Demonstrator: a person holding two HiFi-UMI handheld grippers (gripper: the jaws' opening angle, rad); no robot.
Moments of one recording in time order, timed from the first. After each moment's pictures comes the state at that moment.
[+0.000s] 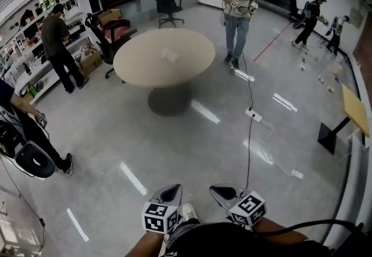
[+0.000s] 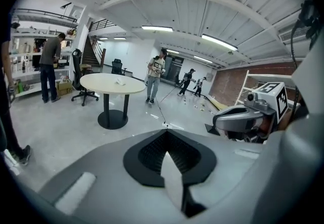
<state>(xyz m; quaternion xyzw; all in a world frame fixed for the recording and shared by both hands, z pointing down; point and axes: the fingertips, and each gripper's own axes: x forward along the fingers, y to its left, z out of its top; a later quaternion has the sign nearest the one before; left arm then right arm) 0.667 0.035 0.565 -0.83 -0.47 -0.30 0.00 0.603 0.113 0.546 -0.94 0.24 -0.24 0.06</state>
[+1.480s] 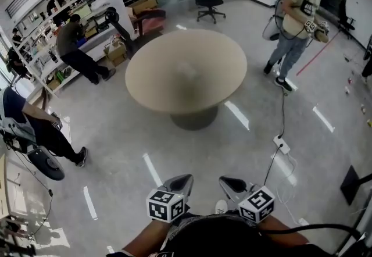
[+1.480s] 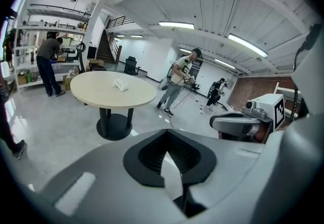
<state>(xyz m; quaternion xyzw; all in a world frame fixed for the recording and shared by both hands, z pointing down) 0.952 0.316 0.551 -0.86 -0.40 -0.33 -0.04 0.910 0.401 0.529 -0.92 0.32 -0.19 0.08</state>
